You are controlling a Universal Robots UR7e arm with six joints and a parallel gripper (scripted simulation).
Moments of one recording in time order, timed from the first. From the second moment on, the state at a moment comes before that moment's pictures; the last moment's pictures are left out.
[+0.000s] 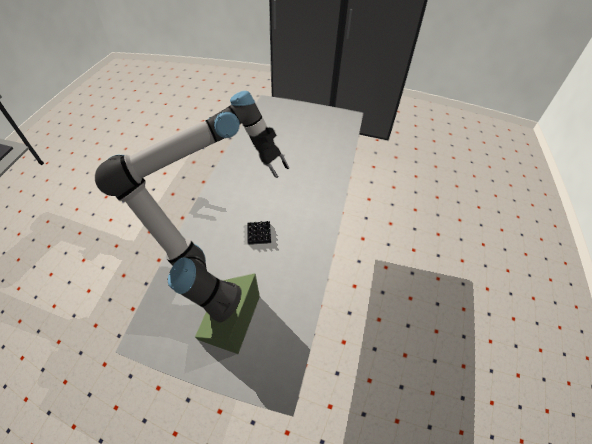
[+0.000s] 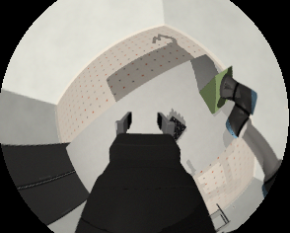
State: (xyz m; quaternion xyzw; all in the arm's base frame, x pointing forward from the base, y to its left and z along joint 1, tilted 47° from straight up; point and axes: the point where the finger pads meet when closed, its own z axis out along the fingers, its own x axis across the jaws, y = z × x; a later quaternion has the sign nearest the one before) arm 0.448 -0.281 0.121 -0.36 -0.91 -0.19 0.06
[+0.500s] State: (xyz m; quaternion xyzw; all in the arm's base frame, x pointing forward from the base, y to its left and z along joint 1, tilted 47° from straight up) arm 0.448 -0.281 0.121 -0.36 -0.91 -0.19 0.06
